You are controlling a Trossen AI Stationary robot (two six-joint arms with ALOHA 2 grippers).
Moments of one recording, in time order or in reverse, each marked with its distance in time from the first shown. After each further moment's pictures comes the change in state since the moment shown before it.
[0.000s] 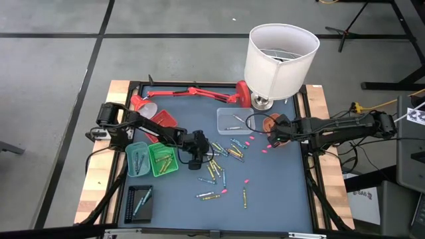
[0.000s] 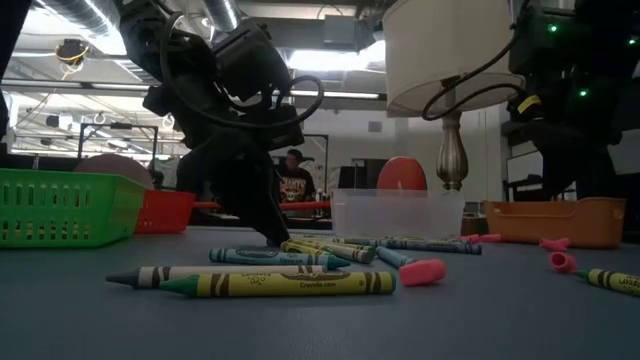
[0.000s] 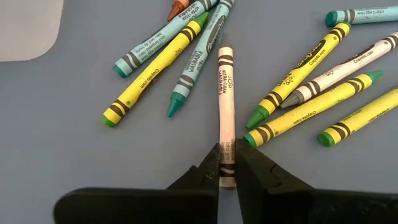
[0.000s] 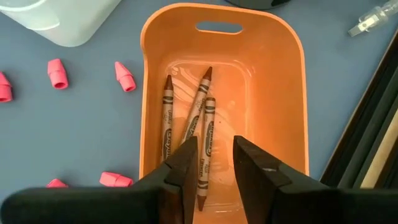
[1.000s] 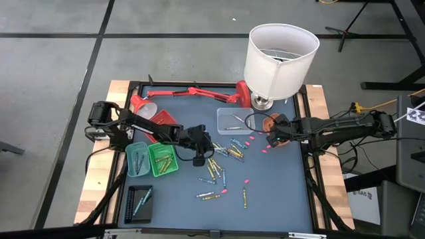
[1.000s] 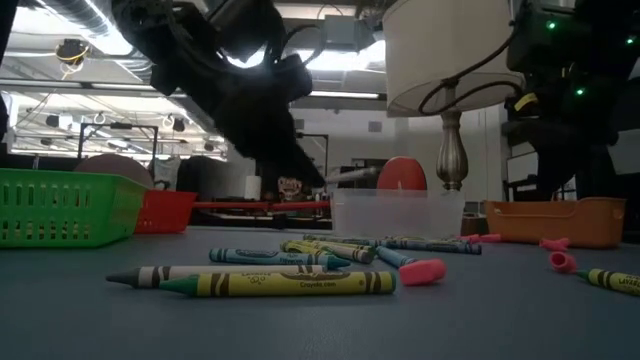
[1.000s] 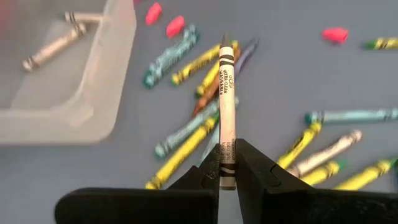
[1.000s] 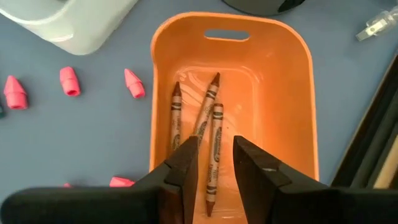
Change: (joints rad) left arm 0.002 -0.118 -0.002 0.147 -0.042 -0.006; right arm 0.000 0.000 0.000 0.033 -0.001 0.000
